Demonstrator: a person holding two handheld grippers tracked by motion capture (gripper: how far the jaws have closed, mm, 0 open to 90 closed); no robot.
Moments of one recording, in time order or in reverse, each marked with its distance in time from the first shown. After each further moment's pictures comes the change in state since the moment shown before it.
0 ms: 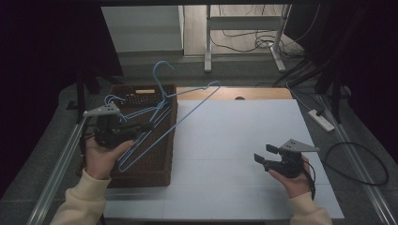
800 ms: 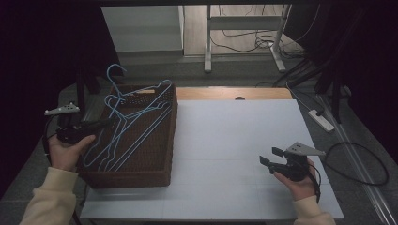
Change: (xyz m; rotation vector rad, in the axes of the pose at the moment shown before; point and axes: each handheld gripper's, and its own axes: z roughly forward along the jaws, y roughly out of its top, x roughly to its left) left arm 0.102 -0.036 -0.046 0.018 0.173 -0.100; right arm -0.007 -0.010 -0.010 0.015 -0.042 0.016
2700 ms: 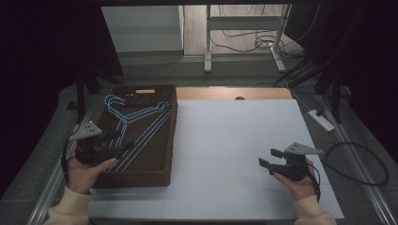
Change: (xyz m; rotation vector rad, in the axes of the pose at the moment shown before) left arm -0.079 -0.042 0.016 -0.031 0.012 0.144; right arm -0.002 -0.002 0.003 0.043 0.036 -0.001
